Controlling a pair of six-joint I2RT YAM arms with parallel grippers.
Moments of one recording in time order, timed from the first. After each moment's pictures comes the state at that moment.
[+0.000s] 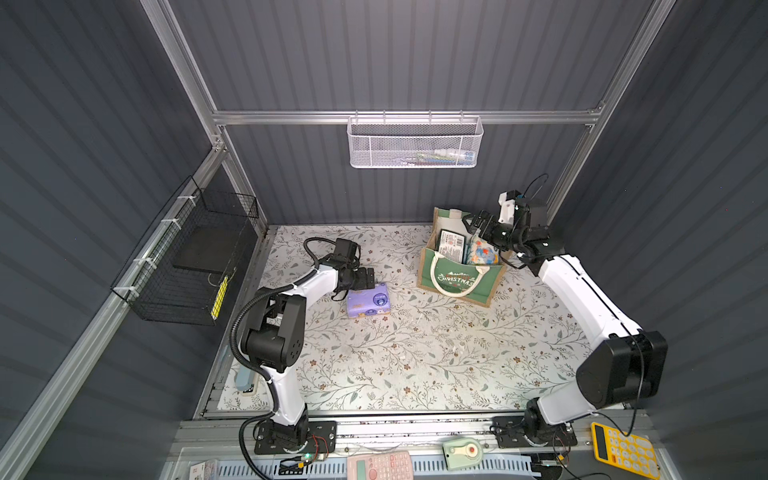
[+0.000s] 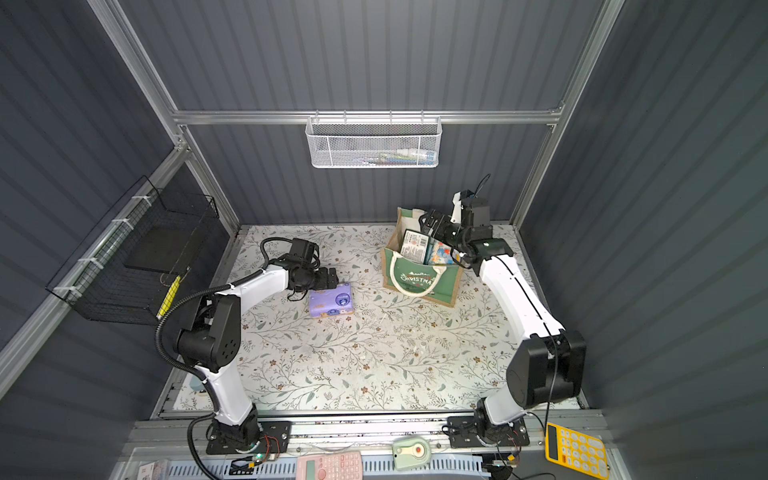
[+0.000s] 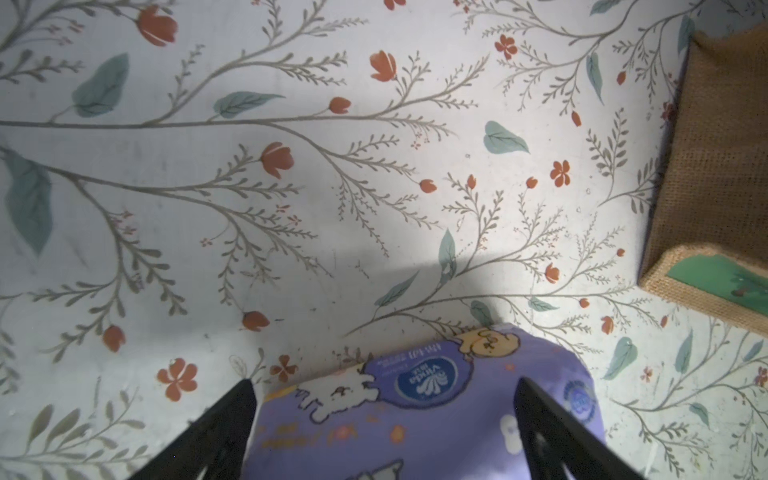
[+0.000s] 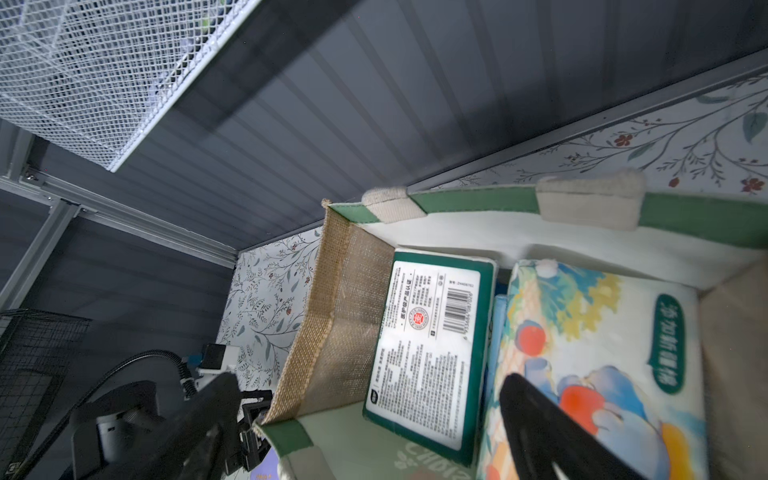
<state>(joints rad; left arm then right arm) -0.33 1.88 1.30 -0.45 0.13 -0.29 0.17 1.51 1.39 -0.35 -0.26 0.57</state>
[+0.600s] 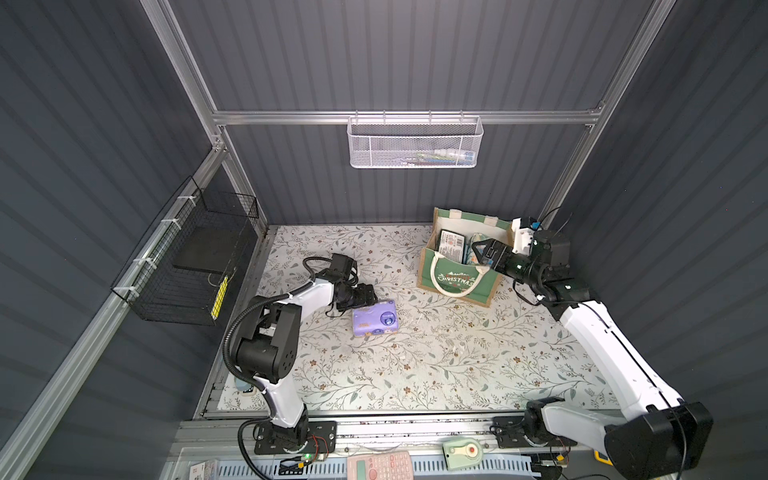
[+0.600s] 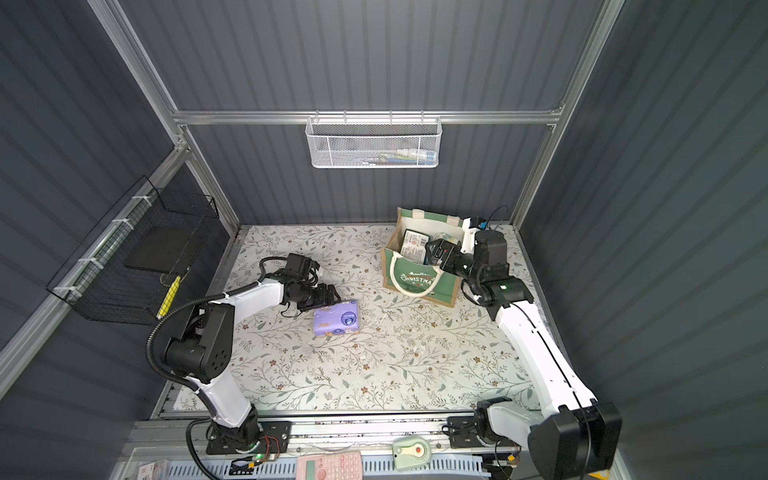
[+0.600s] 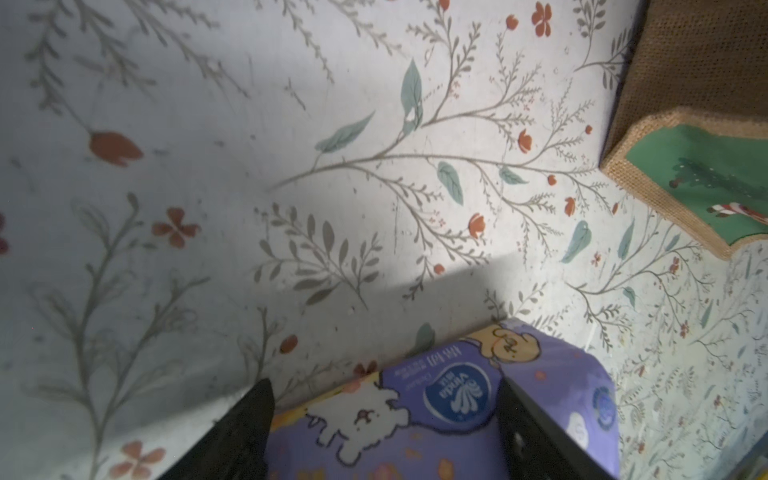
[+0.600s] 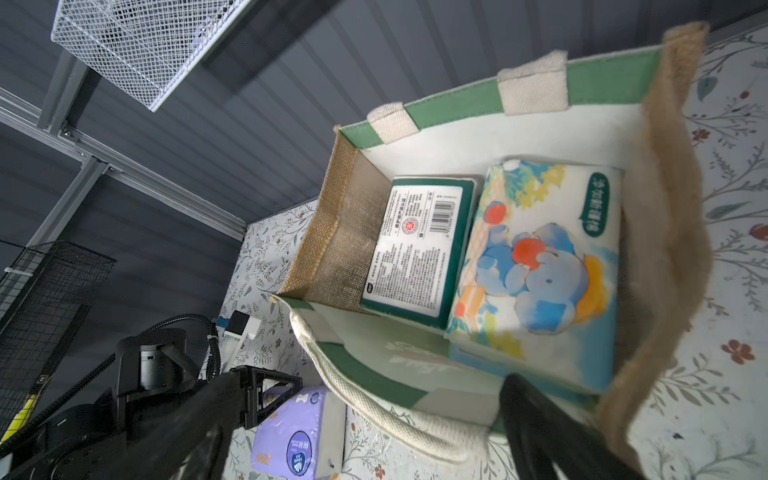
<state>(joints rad) -0.33 1.76 1.07 -0.41 0.33 -0.38 0.18 1.16 1.07 -0.36 -0.27 0.54</state>
